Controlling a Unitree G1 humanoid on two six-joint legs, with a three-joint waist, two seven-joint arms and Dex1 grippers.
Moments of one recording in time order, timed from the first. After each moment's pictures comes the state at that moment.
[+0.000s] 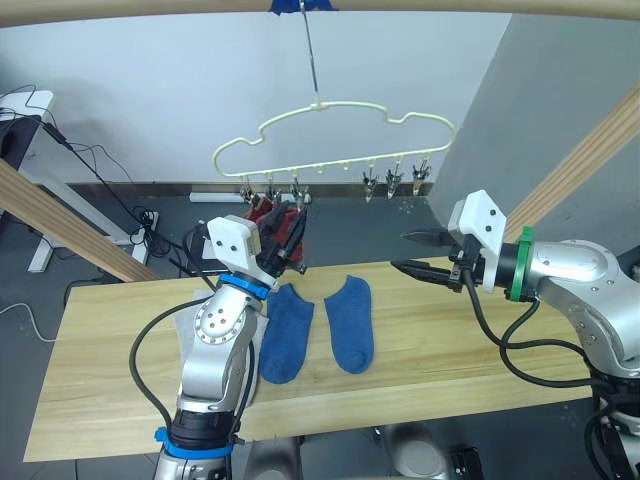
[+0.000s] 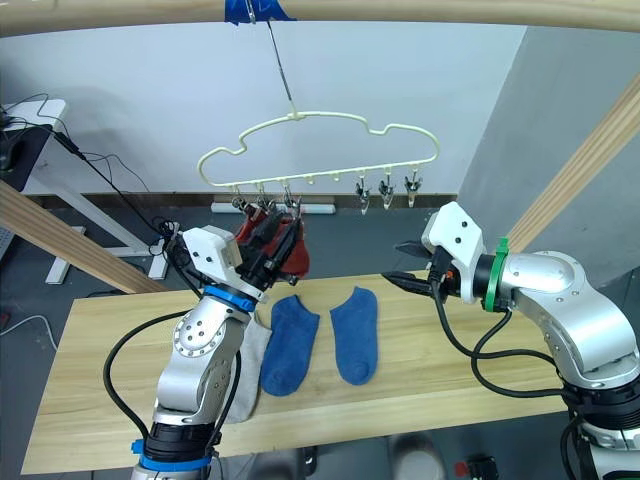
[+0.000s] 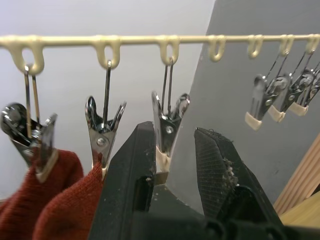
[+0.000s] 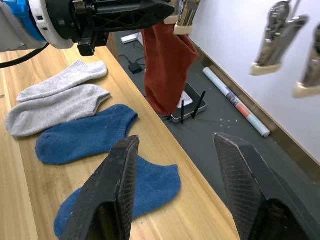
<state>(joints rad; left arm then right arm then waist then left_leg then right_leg) -0.22 0.17 -0.01 -0.25 -0.19 0.08 -0.29 -0.45 -0.73 0.02 -0.54 0.47 0.81 0.82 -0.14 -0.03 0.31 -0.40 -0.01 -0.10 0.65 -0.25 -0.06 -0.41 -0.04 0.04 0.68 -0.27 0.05</state>
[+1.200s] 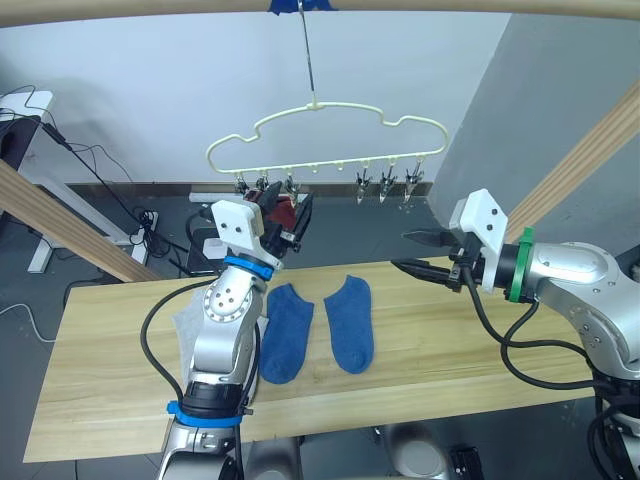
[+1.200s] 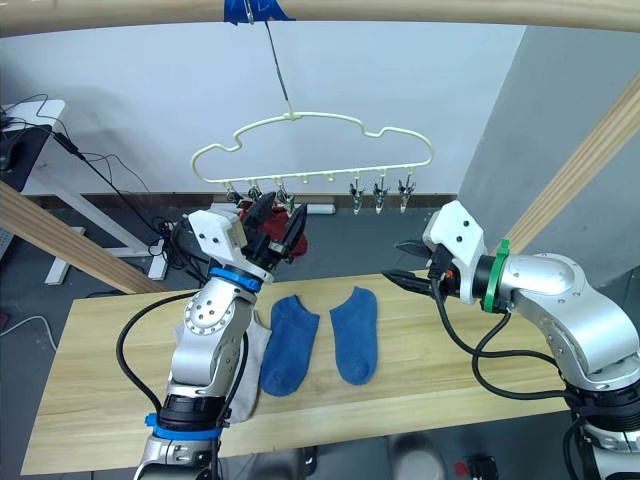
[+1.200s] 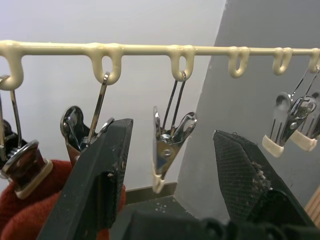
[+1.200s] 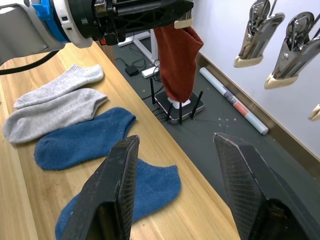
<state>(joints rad) -0.34 0.15 0.01 -0.11 -0.17 0.01 -0.27 -0.44 -0.74 0.02 -0.55 0.53 0.82 0.76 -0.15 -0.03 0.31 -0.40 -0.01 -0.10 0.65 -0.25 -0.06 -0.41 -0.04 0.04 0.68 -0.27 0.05</state>
